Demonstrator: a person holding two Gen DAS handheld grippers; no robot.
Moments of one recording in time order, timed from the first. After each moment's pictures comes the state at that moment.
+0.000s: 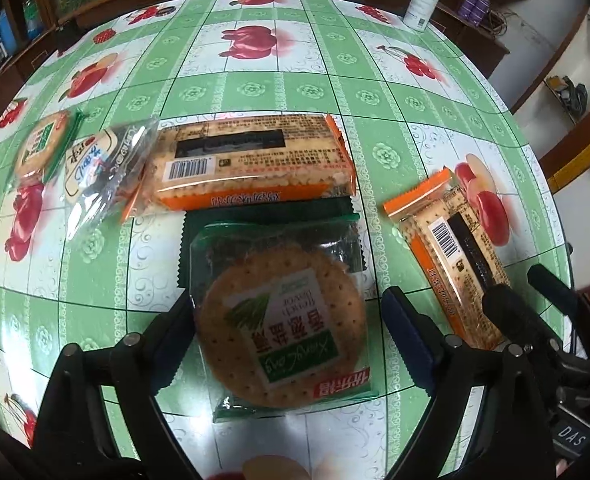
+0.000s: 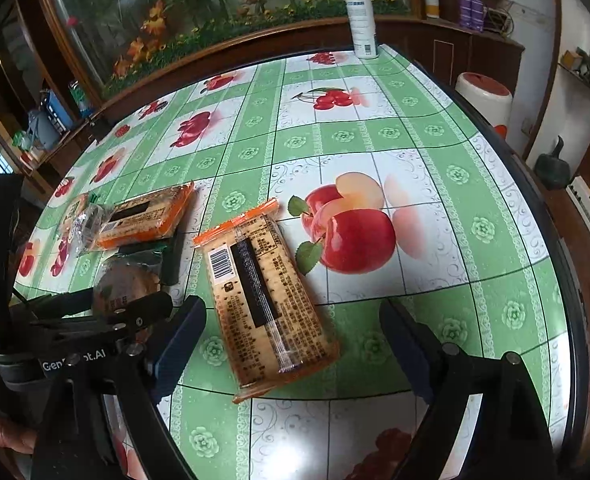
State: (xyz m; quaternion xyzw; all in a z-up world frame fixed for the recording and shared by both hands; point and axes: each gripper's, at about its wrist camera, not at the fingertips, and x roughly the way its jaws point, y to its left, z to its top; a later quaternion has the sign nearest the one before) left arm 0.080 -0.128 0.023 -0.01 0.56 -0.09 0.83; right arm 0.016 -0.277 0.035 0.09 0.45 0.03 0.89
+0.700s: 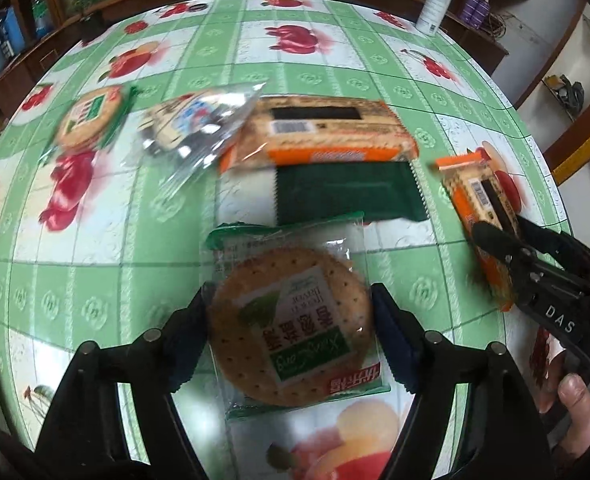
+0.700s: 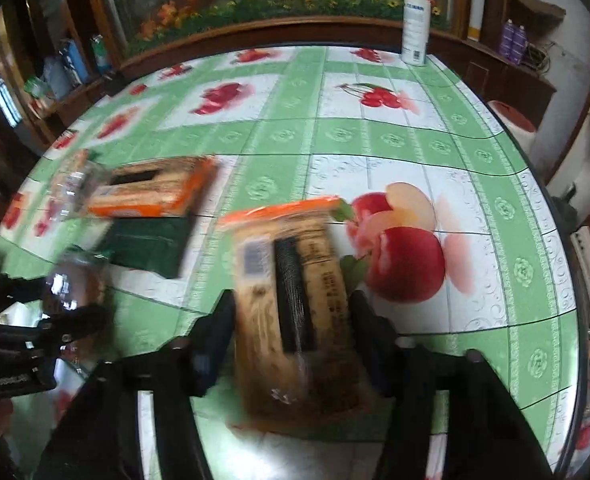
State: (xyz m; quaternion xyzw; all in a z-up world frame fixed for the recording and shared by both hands) left arm 0.049 -0.070 0.024 -0.01 0.55 -0.10 0.83; right arm 0.031 -0.248 0.021 0.02 0.46 0.07 0.89
